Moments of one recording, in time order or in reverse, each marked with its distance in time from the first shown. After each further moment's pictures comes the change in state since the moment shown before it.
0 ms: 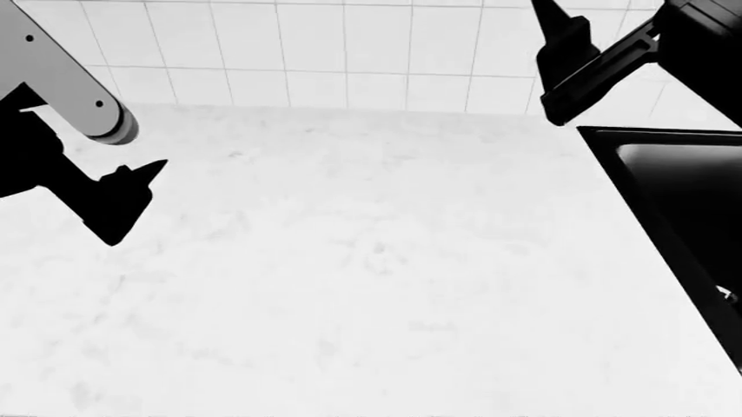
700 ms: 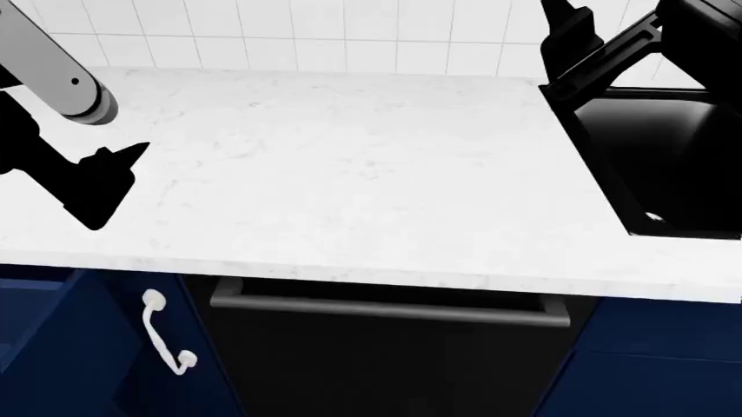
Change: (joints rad) left arm -0.033 0.004 -0.011 0.005 0.078 -0.033 0.053; right arm 0.020 0.006 -0.033 0.037 -0.032 -0.020 -0.006
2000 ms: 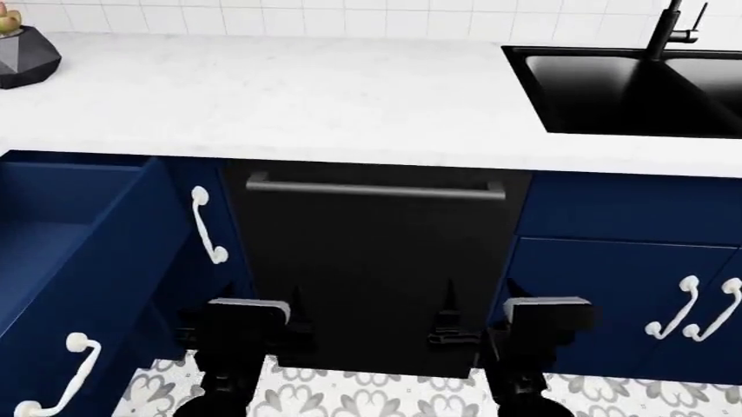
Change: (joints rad) left arm 1.376 0.887 -0.494 -0.577 0.714 1.338 -0.340; right arm -1.164 -0.534 0.185 0.607 -0.189 -1.105 0.368
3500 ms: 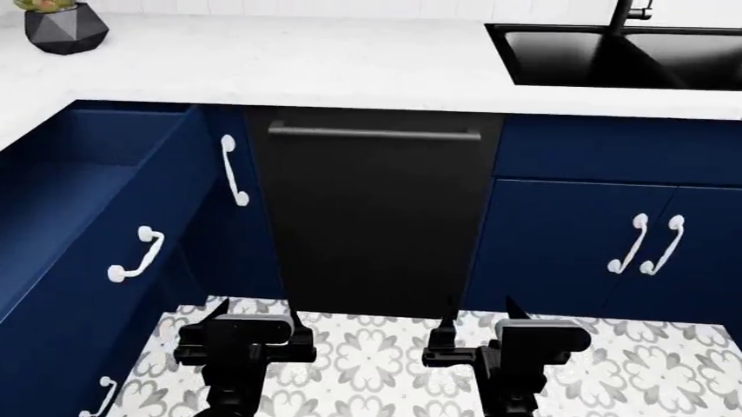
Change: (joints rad) left arm -0.092 -0.222 0.434 -0.198 -0.305 0.241 -0.368; right arm 0.021 0.168 -0.311 0.153 0.187 -0.234 0.279
